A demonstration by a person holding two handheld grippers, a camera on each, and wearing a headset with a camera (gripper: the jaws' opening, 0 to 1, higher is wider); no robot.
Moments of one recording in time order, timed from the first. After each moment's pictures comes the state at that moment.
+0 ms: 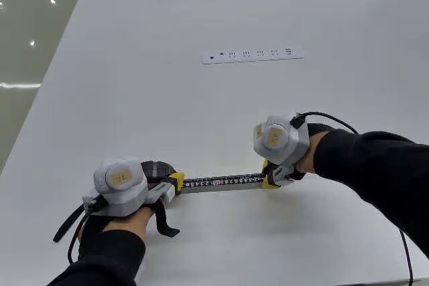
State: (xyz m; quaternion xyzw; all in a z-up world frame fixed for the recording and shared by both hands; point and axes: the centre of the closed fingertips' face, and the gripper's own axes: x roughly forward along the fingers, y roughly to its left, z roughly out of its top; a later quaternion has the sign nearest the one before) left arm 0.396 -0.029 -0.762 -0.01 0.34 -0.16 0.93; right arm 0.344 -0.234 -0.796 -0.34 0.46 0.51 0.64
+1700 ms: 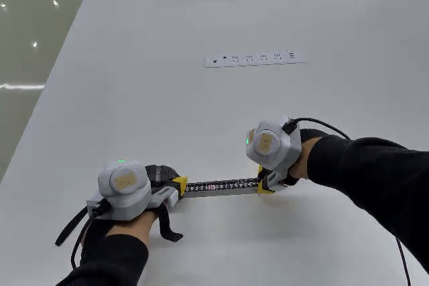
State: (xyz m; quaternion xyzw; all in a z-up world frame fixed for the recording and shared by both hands) left arm 0.396 -0.029 -0.763 -0.01 0.35 -0.16 0.92; right arm 0.348 -0.219 -0.796 -0.35 0.47 0.51 0.64
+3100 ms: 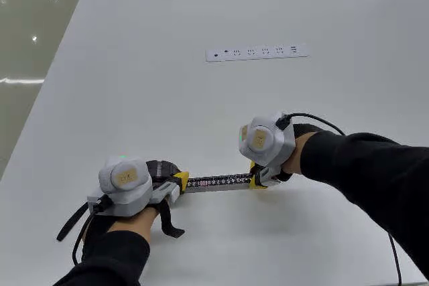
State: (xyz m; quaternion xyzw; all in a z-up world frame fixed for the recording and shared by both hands) left arm 0.396 -0.029 -0.763 -0.01 0.35 -0.16 0.92; right arm 0.350 -0.199 -0.797 -0.35 0.45 0.52 0.63
